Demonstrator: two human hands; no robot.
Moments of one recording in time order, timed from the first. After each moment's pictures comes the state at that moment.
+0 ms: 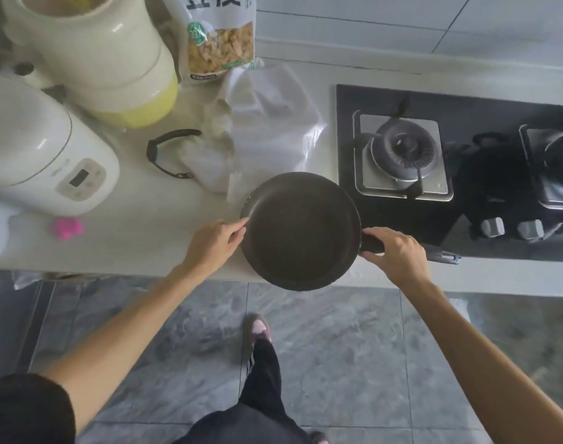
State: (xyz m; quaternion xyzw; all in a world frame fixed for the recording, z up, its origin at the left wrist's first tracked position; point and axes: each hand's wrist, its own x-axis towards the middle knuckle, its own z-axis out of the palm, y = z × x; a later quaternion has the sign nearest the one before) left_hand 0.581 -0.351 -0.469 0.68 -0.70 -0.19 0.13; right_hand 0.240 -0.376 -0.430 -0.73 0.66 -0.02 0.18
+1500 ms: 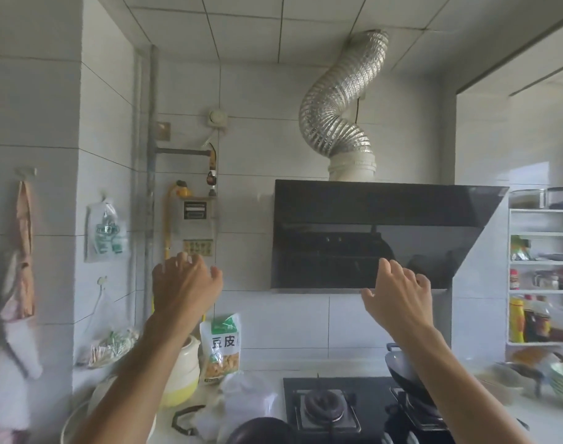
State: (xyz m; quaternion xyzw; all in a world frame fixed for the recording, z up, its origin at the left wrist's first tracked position) left_hand 0.477 0.013 0.082 0.75 -0.55 0.20 0.31; right_hand 0.182 -0.002 0.066 -0.61 0.68 -0.32 -0.23
